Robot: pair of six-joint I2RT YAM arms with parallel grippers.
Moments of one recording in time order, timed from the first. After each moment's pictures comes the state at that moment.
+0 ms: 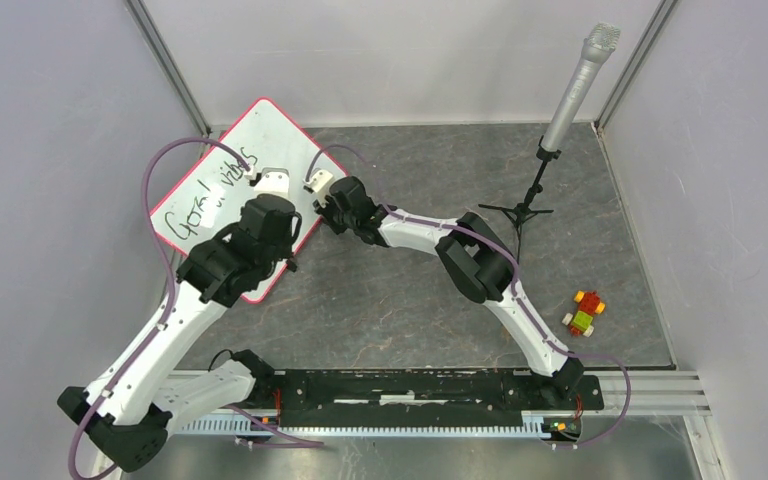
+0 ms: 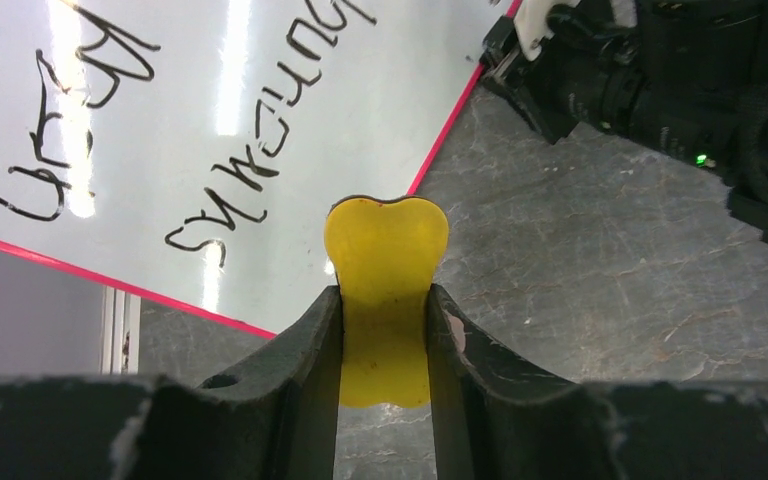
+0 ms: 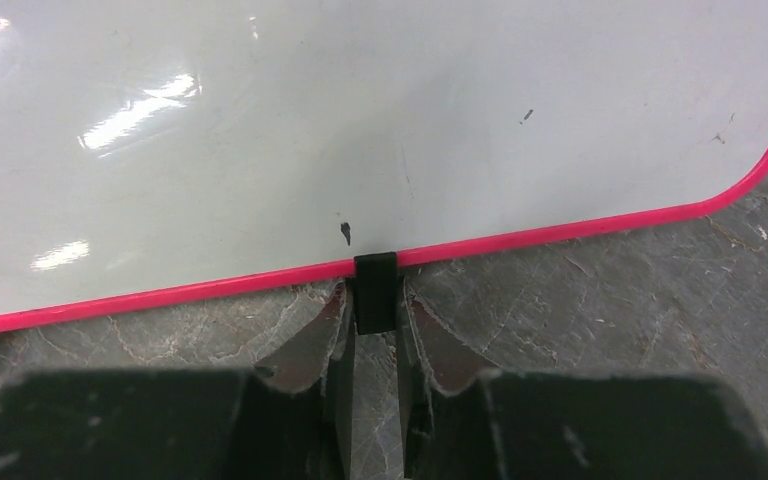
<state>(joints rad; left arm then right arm) -0.61 0.95 1.15 -0.93 -0.60 -0.28 0.86 2.46 1.86 0.07 0.00 -0.09</state>
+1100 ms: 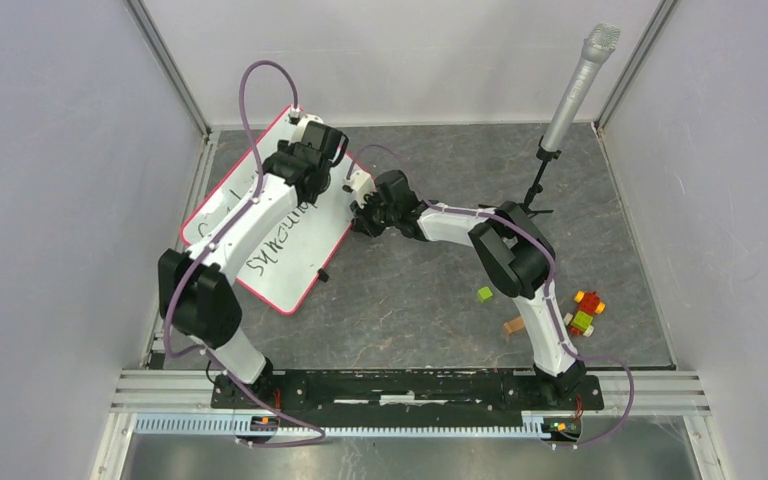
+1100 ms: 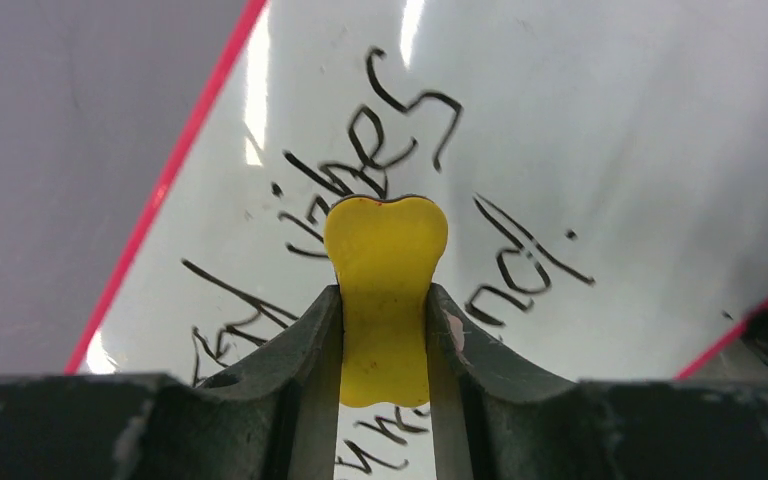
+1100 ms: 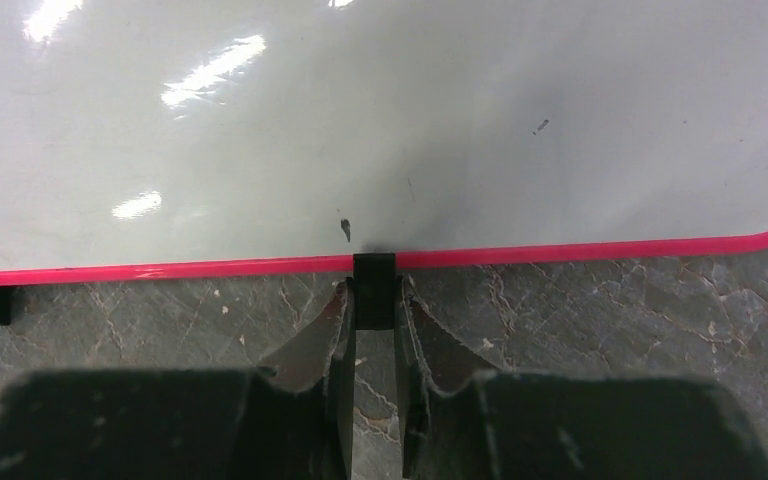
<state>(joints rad) -0.44 1.62 1.48 -0.78 -0.79 -0.17 0.71 2.23 1.50 0.13 -0.29 -0.14</state>
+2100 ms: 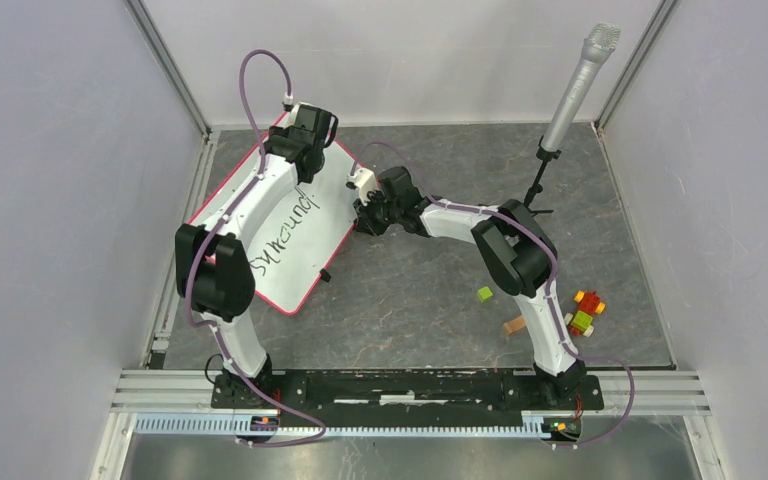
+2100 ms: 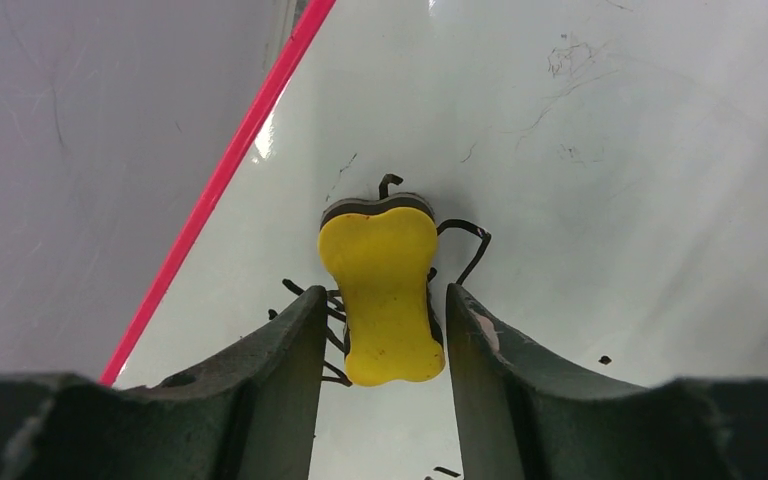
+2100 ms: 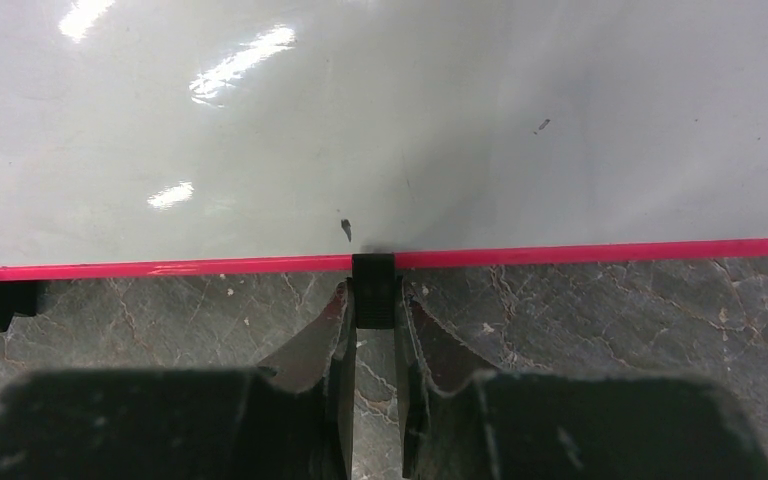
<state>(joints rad) -0.33 1.81 1.64 -0.72 -0.77 -0.09 0.69 2.23 1.52 0.07 -0.36 -0.12</state>
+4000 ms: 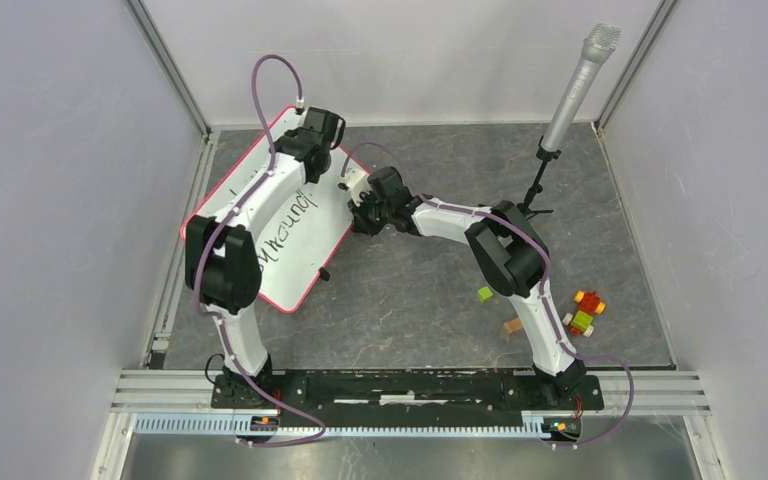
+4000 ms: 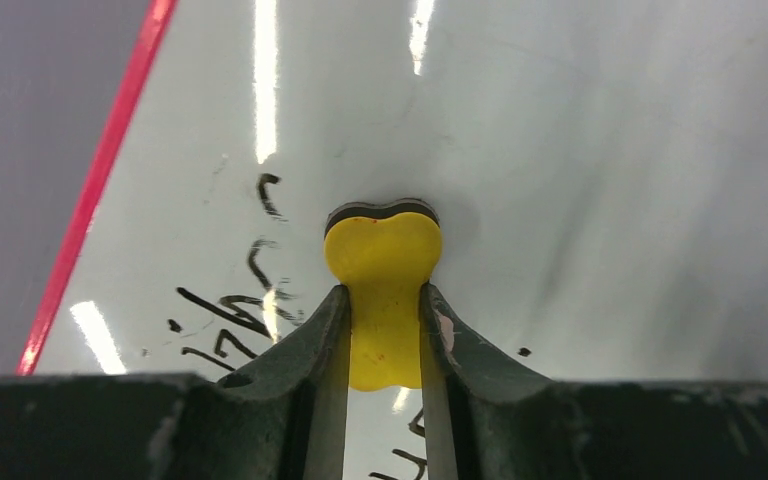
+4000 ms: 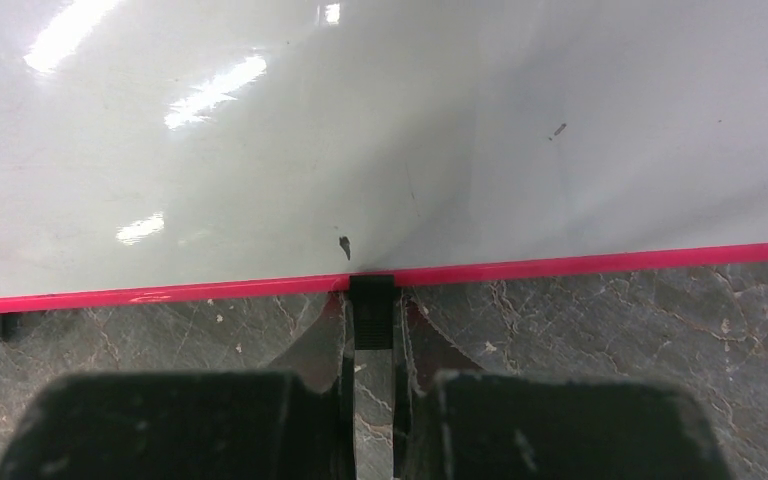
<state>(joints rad) -0.36 1.89 1.66 -0.70 -0.70 -0.08 0.72 2.27 1.60 -0.01 -0.26 -0.12</state>
